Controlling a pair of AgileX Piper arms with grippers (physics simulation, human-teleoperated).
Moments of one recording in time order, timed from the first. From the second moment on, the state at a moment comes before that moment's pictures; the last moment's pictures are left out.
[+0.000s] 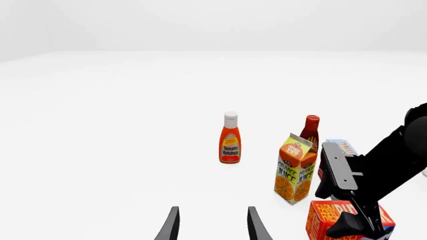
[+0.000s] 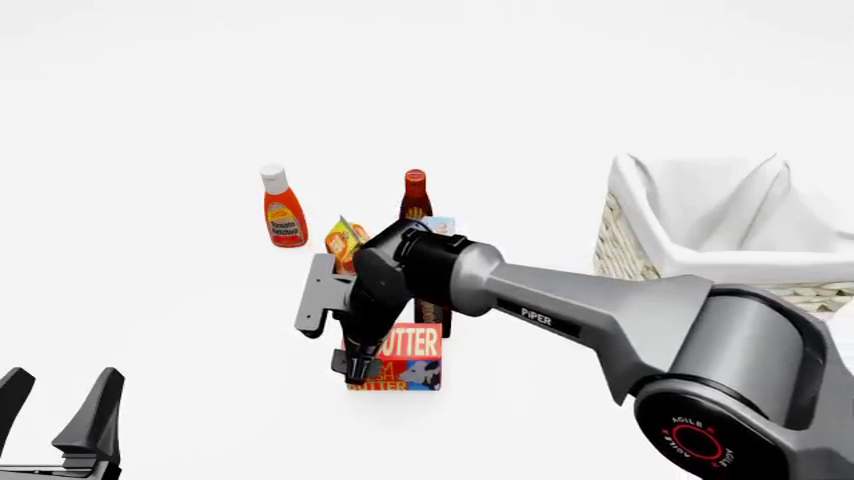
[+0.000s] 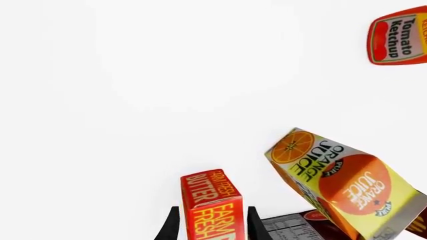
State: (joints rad) left arm 0.00 0.00 0.00 0.00 0.00; right arm 0.87 2.12 -1.69 0.83 -0.63
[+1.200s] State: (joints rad) left arm 0.00 0.00 0.00 0.00 0.00; right arm 0.88 2.16 -1.68 0.81 -0.61
